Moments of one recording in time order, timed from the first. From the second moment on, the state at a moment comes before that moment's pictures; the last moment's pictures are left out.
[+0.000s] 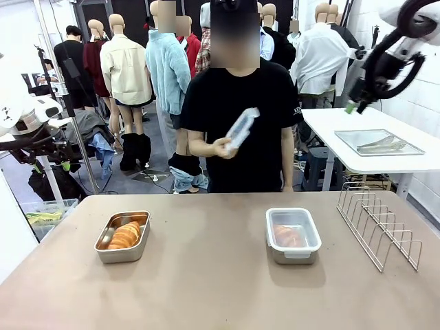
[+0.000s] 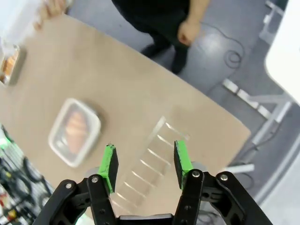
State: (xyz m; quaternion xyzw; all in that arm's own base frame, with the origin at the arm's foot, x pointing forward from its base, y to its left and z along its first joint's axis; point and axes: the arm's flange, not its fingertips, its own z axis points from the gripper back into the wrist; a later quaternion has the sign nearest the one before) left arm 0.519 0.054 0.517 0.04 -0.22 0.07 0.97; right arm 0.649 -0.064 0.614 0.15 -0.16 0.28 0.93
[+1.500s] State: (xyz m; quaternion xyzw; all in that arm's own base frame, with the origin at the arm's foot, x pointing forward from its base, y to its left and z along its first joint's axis) left arm 0.519 0.054 0.517 0.04 -0.22 0.07 0.97; right arm 0.553 -0.082 0.560 -0.03 -0.12 0.56 0.82
